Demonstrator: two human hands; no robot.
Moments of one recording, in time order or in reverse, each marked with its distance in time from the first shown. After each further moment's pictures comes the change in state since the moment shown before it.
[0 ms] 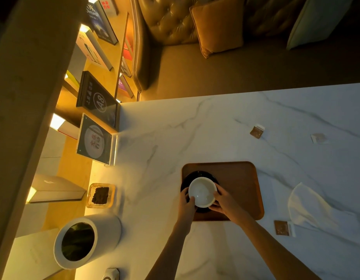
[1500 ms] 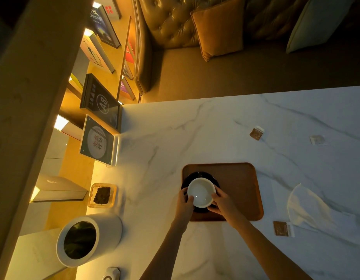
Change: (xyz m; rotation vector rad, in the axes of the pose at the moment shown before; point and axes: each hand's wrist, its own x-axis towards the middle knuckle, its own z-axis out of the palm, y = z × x) left_hand -0.005 0.013 -0.006 0.196 0.014 0.039; right_hand -0.002 0.005 0.006 0.011 0.055 -0.025
